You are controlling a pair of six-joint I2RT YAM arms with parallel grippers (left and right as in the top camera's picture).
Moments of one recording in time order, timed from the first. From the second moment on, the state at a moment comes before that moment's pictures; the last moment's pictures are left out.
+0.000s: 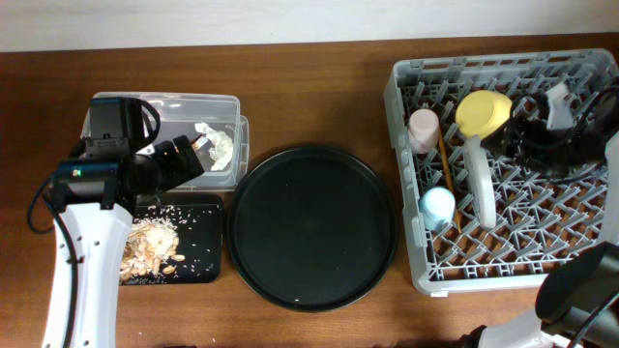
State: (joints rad) left arm 0.04 1.38 1.37 -1.09 -0.01 -0.38; right arm -0.48 1.76 1.64 -1.31 -0.62 -0.22
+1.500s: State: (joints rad) left arm 0.04 1.37 1.37 -1.09 -0.01 -0.38; right arm 0.10 0.14 0.88 -0.63 -0.08 -0.08
